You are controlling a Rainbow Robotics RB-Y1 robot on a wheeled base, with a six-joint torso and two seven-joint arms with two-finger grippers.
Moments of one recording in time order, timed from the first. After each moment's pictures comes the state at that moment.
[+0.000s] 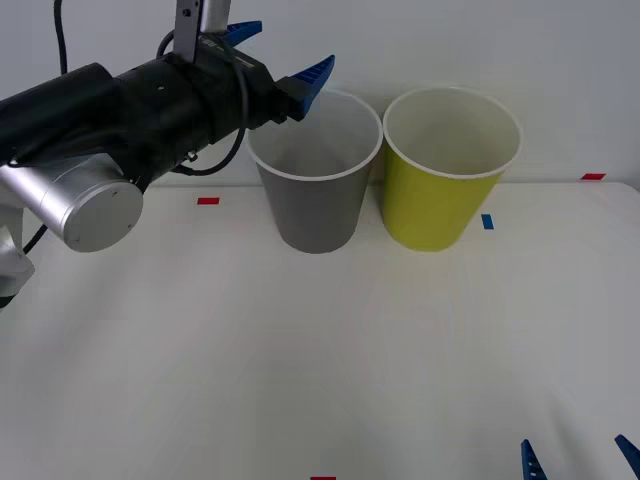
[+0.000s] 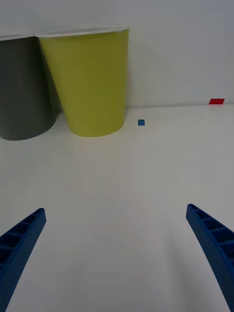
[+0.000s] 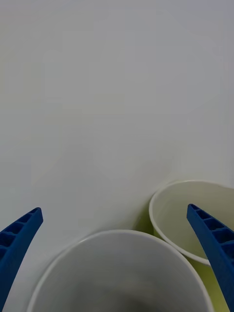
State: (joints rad) right arm 1.12 -0.46 0.24 -2.13 -0.25 -0.54 1.55; left arm -0.58 0.68 -0.33 -1.96 0.68 0.47 -1.46
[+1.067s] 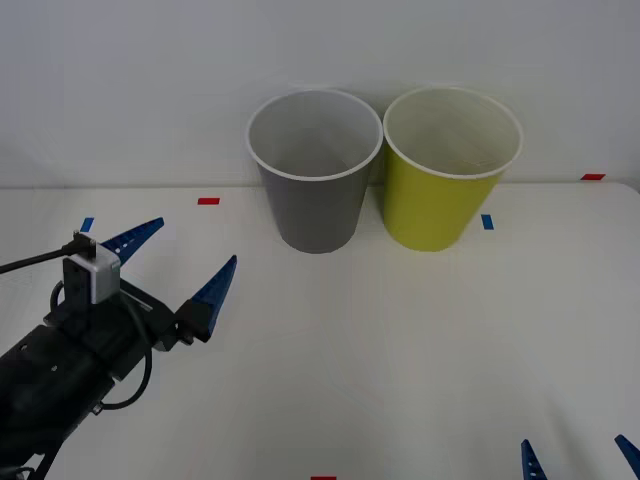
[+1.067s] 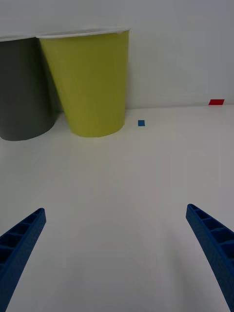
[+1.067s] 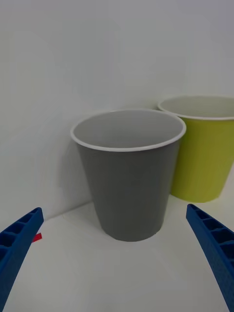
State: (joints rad) right arm 1.12 -0.46 0.24 -2.13 -0.25 -0.54 1.55; left arm 0.39 0.74 -0.23 -2.32 0.39 0.07 -1.51
